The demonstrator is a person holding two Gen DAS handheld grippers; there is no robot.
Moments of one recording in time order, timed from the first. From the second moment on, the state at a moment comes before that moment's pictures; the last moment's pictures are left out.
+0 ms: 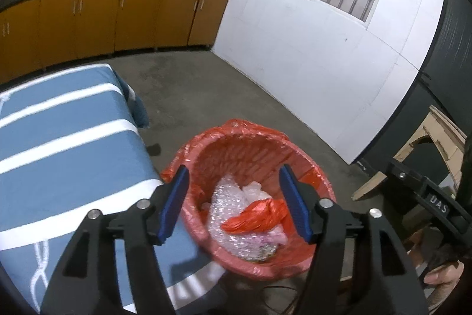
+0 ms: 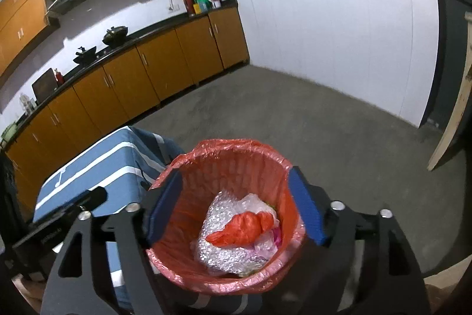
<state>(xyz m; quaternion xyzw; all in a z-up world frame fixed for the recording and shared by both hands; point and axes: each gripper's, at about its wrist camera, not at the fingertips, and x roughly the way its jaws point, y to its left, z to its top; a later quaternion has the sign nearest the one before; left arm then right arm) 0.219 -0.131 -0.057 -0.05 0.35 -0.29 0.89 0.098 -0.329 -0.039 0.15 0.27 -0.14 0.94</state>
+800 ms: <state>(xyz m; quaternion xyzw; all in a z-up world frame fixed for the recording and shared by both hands) 0.083 -0.009 0.006 0.01 0.20 -0.12 0.97 0.020 -0.238 -0.007 0.05 0.19 -0.13 0.97</state>
